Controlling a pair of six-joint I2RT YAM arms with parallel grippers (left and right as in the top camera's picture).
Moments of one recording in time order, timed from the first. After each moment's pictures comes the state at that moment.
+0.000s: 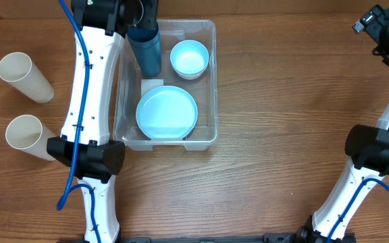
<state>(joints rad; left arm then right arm) -0.22 2.22 2.66 -1.28 -0.05 -0.03 -0.33 2.28 2.76 -1.64 -0.02 0.51</state>
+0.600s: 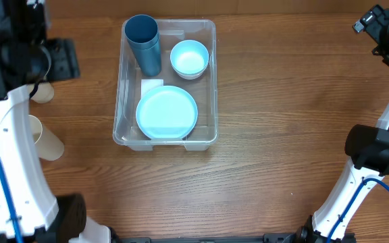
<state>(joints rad) 0.08 1.76 2.45 -1.69 -0.08 -0.10 -0.33 2.28 2.76 -1.64 -0.02 0.51</state>
